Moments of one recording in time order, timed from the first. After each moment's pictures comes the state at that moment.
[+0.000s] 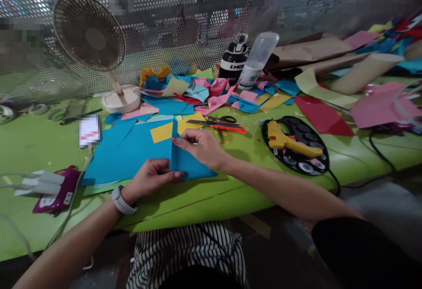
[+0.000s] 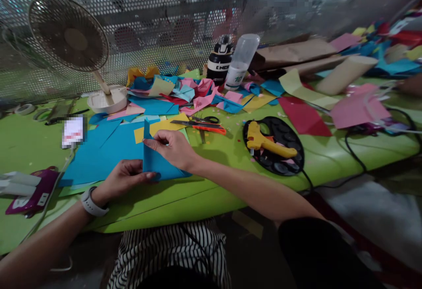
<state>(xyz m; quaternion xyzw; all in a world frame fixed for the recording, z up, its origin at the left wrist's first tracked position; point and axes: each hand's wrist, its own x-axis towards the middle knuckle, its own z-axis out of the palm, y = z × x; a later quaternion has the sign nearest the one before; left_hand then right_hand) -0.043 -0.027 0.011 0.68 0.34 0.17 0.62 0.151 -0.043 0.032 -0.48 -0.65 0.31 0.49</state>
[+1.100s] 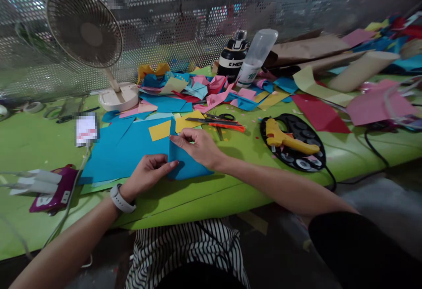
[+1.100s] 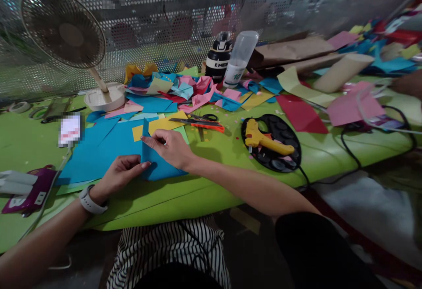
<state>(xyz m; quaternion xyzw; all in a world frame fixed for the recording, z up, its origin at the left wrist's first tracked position) -0.040 -0.025 0.014 0.71 0.34 0.21 0.57 0.147 -0.041 0.020 -0.48 -0.65 0.31 0.50</state>
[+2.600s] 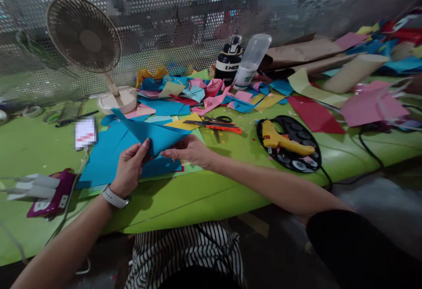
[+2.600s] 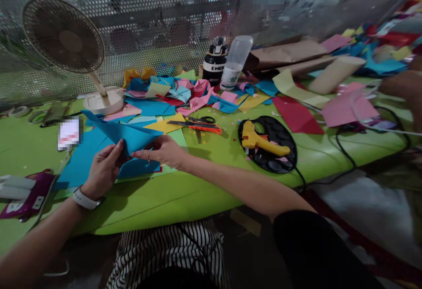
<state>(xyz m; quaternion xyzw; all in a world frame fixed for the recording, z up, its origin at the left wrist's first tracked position) -0.042 -0.003 0.014 0.46 0.40 0.50 0.61 0.144 -0.030 0.009 -0.37 -0.53 0.57 0.51</state>
